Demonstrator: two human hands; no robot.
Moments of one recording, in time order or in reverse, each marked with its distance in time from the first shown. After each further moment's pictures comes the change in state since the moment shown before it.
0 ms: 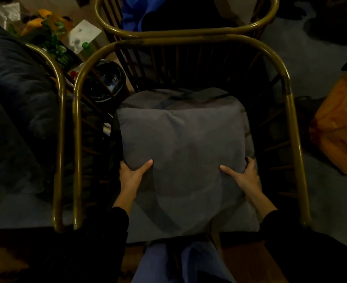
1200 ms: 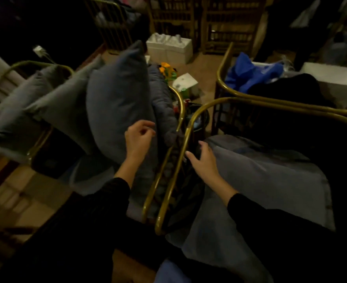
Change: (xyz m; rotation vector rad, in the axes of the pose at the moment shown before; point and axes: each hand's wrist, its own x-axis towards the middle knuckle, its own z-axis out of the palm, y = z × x) left_hand -0.040 0.136 -0.288 0.014 0.423 0.653; right_hand -0.225 -0.226 0.222 -0.156 -0.499 -0.797
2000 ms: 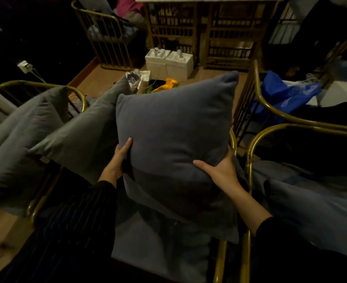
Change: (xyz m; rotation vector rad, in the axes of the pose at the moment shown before) left_hand 0.254 -0.219 -0.153 -0.576 -0.297 -0.678; right_hand 0.131 -0.135 0.179 0.212 0.283 0.083
